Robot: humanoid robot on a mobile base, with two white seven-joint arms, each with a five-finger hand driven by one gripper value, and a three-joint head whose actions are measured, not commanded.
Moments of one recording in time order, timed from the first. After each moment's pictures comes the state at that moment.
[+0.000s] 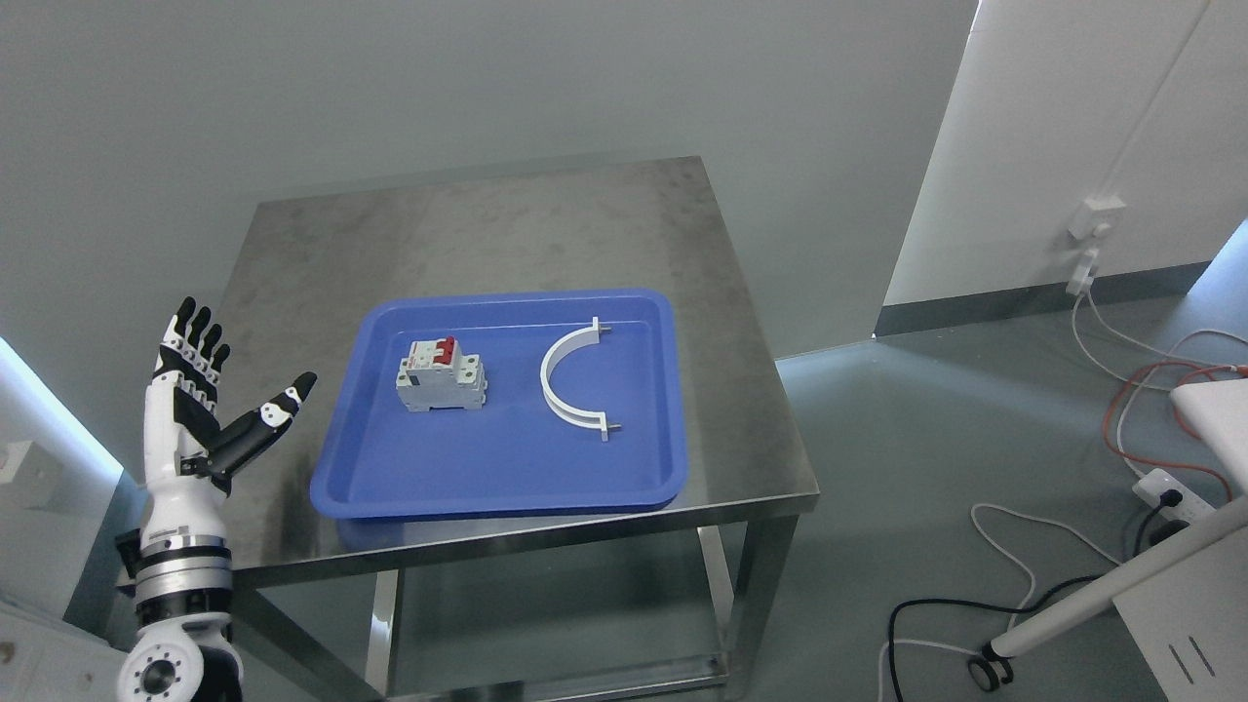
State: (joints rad) left arm -0.29 0.00 0.31 -1.64 0.00 -0.07 -0.07; right arm 0.09 0.00 0.00 -0.24 0.07 0.09 -0.13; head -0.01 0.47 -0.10
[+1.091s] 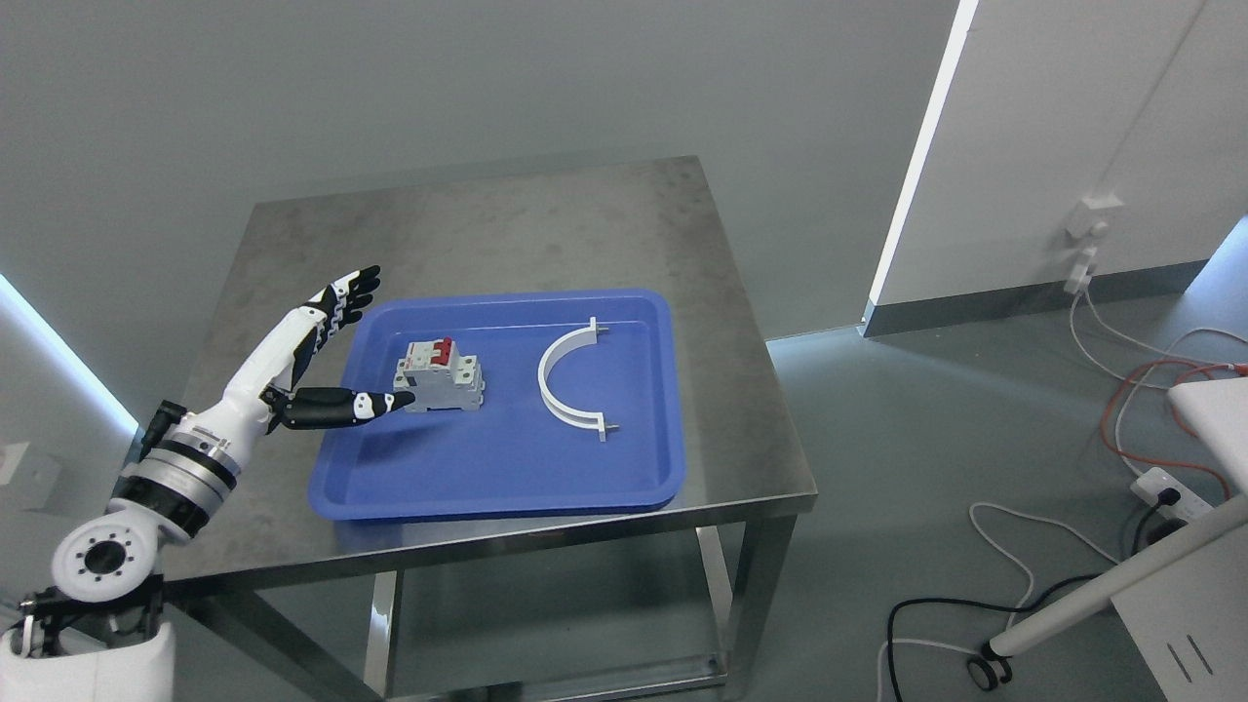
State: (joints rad) left arm -0.47 0.28 0.13 -1.62 -0.27 0.10 -0.64; right arm 0.09 0.00 0.00 -0.24 0.07 0.09 -0.14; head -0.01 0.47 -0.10
